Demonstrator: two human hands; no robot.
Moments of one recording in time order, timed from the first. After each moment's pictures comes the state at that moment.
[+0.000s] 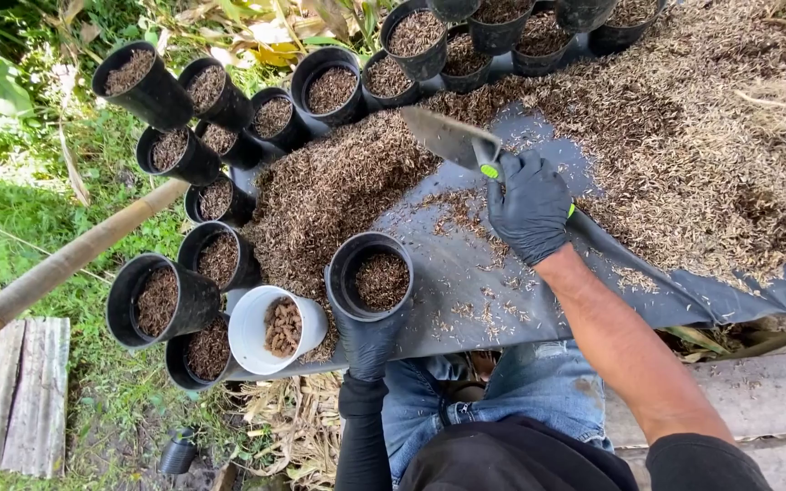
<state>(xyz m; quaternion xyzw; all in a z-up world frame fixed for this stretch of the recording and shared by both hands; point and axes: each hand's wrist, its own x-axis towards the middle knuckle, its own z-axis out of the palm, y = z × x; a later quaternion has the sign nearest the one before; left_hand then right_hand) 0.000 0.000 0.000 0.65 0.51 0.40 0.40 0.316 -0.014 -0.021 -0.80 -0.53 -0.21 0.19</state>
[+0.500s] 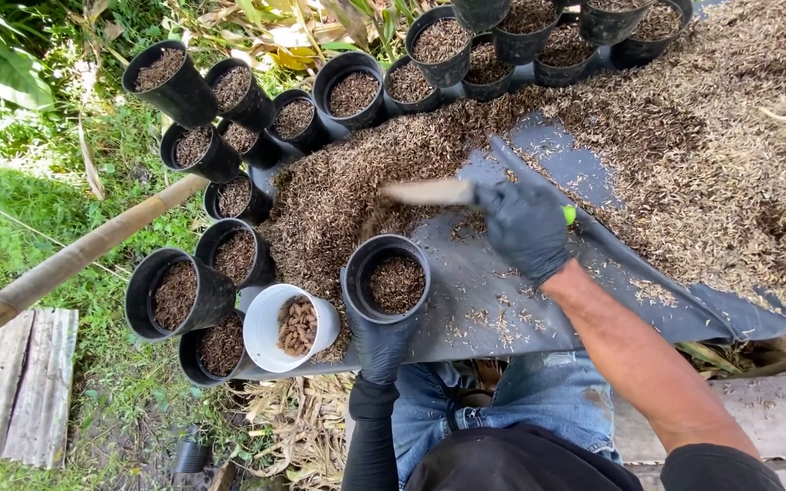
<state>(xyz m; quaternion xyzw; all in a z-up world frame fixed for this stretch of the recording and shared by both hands) 0.006 -0.002 0.032 0.62 0.52 0.40 0.43 0.297 -0.019 0.008 -0.73 -0.62 -0.22 0.17</state>
